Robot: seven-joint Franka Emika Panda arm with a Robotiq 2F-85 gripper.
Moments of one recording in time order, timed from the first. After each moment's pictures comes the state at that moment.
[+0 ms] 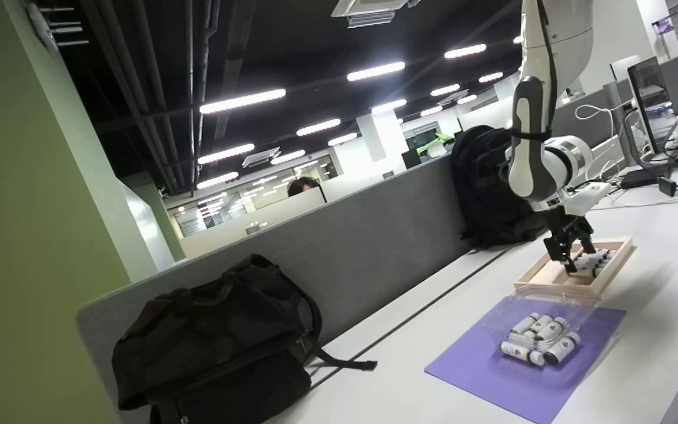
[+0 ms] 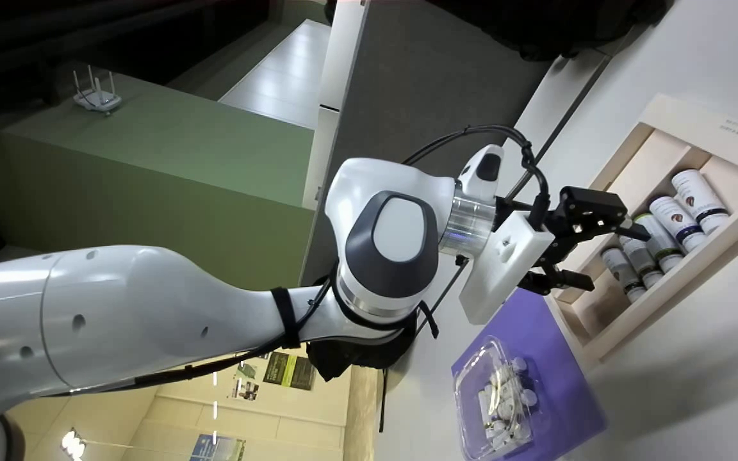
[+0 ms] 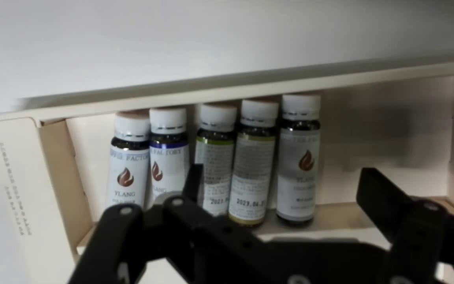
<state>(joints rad) -0.22 0.61 -0.13 -2.14 -0.06 2.69 -0.22</state>
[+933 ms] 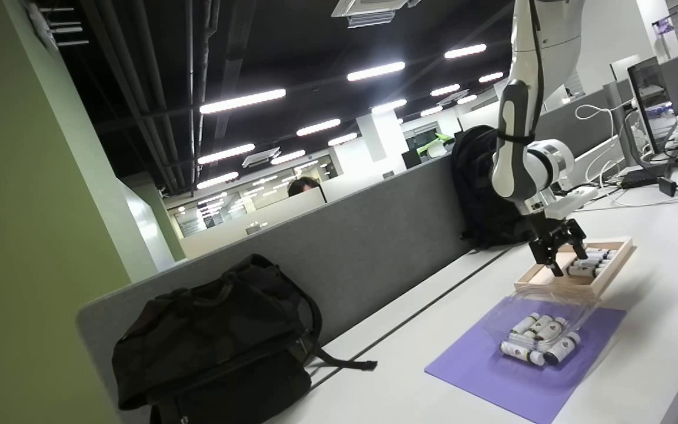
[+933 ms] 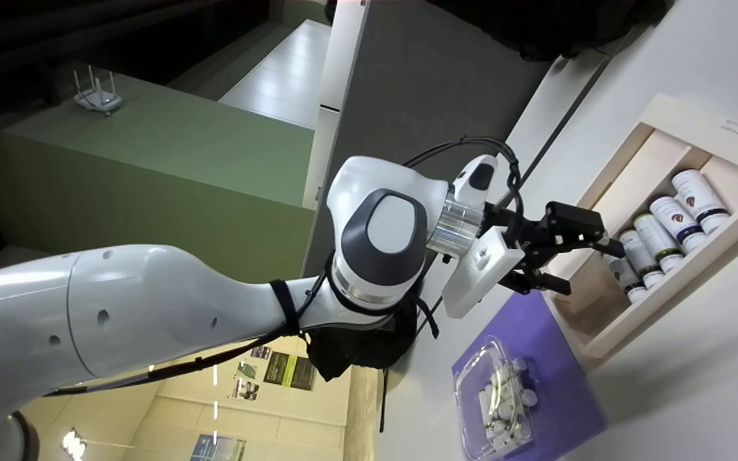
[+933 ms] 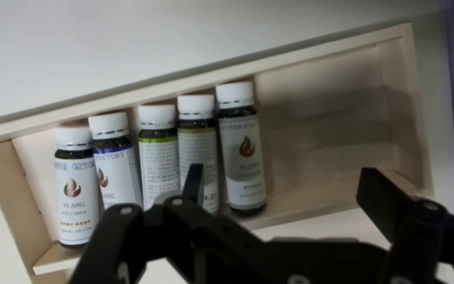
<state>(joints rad) -0.20 0.64 -0.10 -2.06 0.01 2.56 -0.12</state>
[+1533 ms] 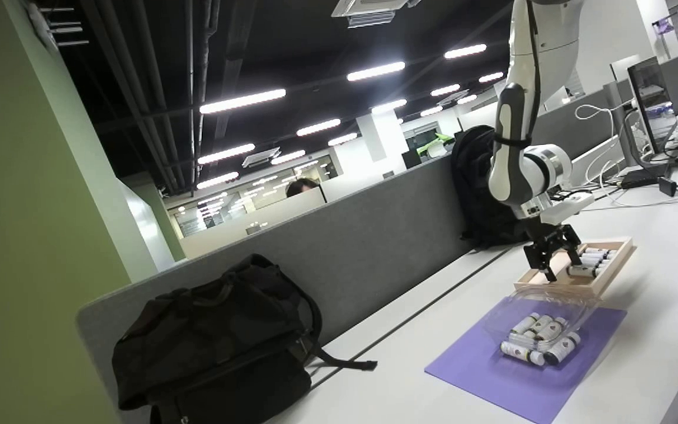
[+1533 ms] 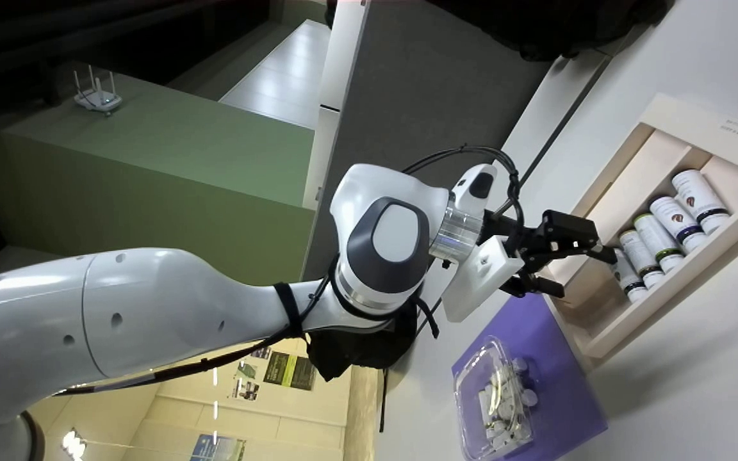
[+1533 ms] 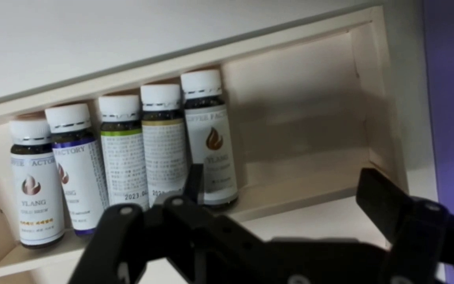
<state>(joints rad) -0.20 0.65 -0.08 -2.06 0.04 2.59 -0.12</state>
